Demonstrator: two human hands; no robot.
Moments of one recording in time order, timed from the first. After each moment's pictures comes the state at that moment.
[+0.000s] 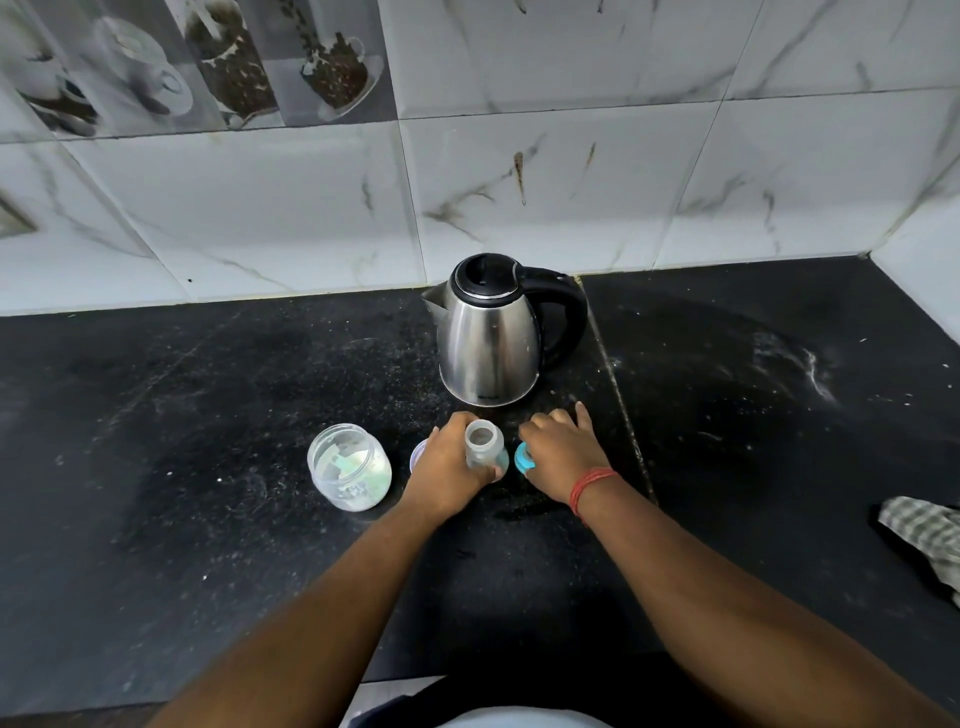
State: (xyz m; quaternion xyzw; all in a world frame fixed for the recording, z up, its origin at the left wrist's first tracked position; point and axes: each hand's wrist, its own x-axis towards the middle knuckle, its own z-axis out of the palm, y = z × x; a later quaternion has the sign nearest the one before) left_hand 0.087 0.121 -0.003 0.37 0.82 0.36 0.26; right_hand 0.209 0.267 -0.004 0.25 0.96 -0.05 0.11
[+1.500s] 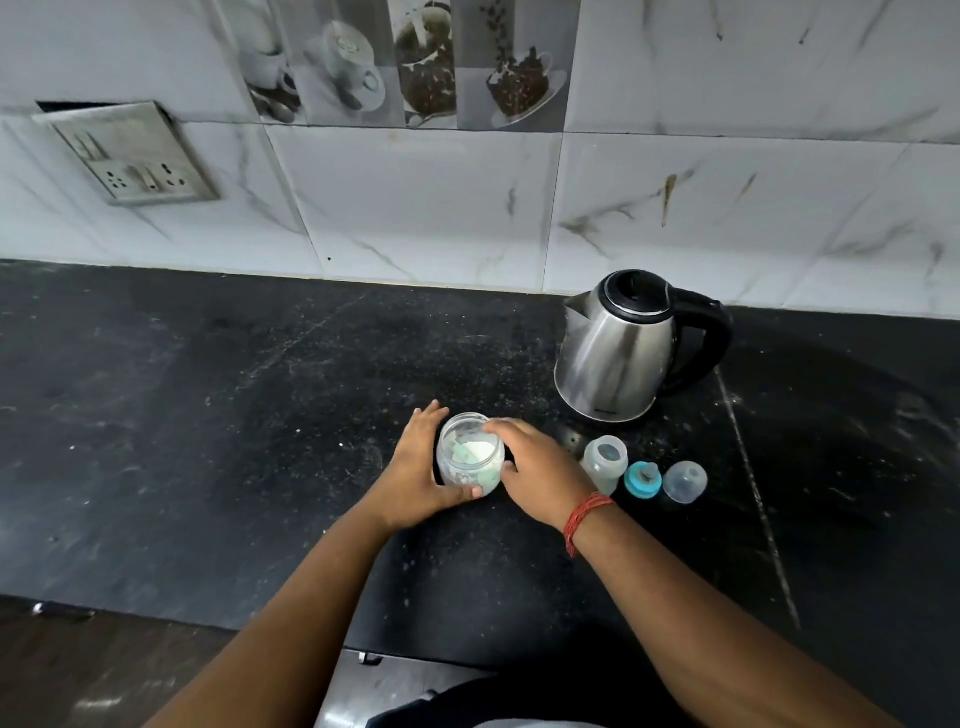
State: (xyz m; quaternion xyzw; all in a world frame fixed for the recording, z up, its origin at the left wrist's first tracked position) left_hand -0.017 -0.031 -0.003 0.36 0.81 0.38 0.25; right_hand 0.111 0.134 0.041 0.18 0.93 -0.31 0.00
